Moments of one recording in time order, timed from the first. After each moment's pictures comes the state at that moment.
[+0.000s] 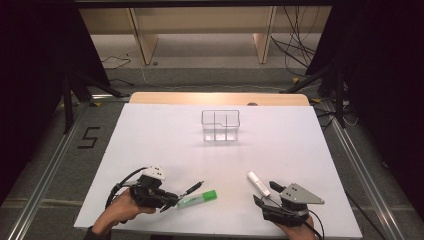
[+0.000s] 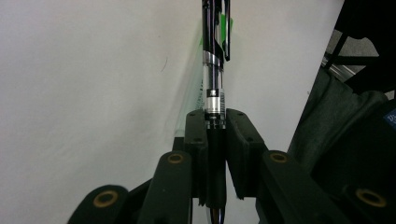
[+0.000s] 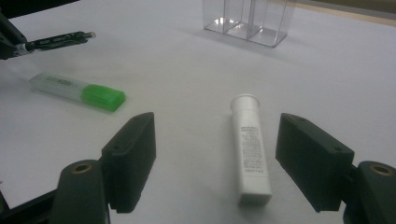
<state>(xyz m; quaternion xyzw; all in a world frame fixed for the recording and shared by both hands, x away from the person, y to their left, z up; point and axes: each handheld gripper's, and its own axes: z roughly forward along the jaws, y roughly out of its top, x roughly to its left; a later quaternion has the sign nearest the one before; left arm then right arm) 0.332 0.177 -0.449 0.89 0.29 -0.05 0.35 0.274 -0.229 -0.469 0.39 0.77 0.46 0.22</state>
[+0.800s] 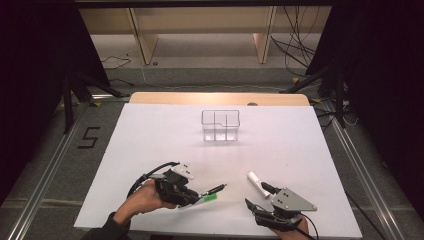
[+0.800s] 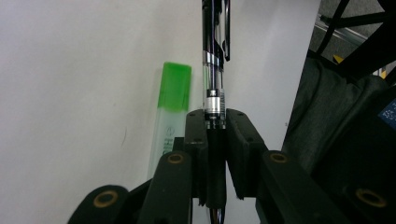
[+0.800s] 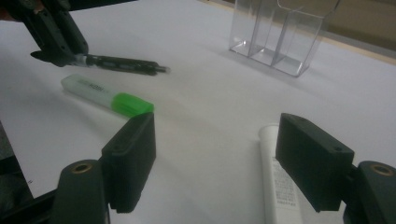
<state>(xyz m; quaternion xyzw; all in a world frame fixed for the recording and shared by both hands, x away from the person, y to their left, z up) 0.341 0.107 -0.425 0.93 0.20 -0.04 0.31 0.262 -0.208 -0.461 0.33 0.78 0.48 0.24</state>
